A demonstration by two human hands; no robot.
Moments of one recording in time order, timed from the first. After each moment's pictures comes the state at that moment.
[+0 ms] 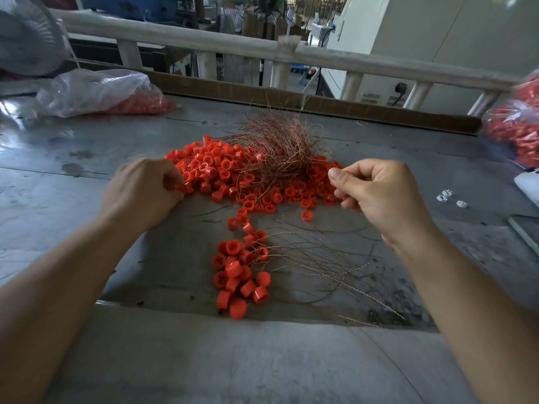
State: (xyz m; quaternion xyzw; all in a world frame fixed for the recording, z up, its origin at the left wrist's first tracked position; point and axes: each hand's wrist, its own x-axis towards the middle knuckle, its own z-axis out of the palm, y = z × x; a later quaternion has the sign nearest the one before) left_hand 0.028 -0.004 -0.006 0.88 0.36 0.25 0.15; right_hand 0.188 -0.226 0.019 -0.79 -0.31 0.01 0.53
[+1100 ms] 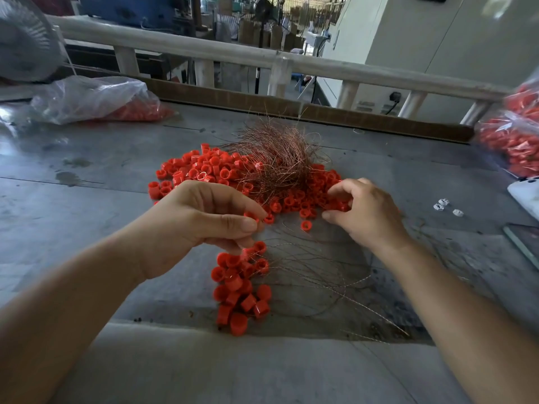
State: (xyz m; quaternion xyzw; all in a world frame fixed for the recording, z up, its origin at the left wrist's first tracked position) left_hand 0.021 -0.058 0.019 0.73 0.04 0.10 0.67; right_hand 0.214 -0.221 -0.008 -0.90 -0.35 -0.10 0.24
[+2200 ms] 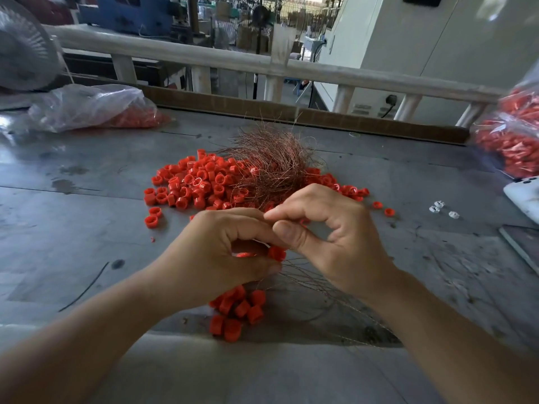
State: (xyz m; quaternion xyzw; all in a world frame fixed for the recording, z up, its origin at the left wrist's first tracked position) left_hand 0.025 -0.090 0.007 0.86 -0.05 0.21 0.47; right_hand 0.140 -0.219 0.019 -0.63 -0.60 -0.05 0.48
